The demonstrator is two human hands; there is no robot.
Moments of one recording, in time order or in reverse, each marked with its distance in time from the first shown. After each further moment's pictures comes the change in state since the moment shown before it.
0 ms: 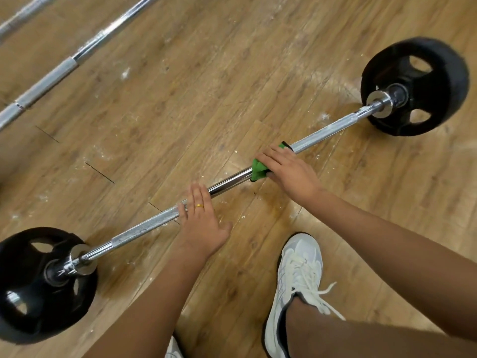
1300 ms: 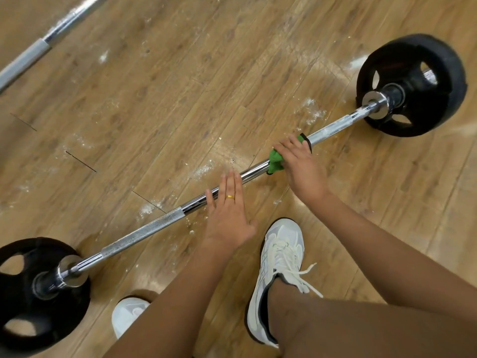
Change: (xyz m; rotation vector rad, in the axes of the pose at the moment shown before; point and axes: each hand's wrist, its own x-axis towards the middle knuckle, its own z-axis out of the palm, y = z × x) left_hand -0.017 0.084 0.023 0.064 -0.068 0.187; right_hand -0.059 0.025 -0.006 0.093 0.090 0.292
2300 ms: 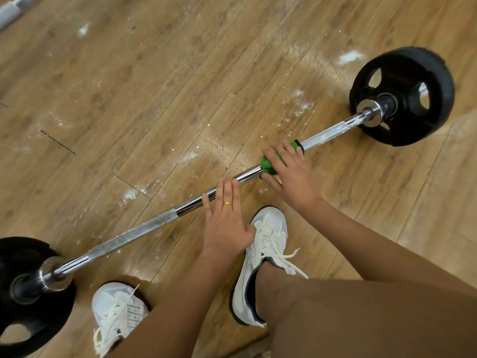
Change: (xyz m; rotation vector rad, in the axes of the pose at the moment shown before) left_hand -0.032 0.020 0.035 -0.043 0.056 0.027; right_hand -0.042 -0.012 -0.011 -0.078 -0.043 -0.057
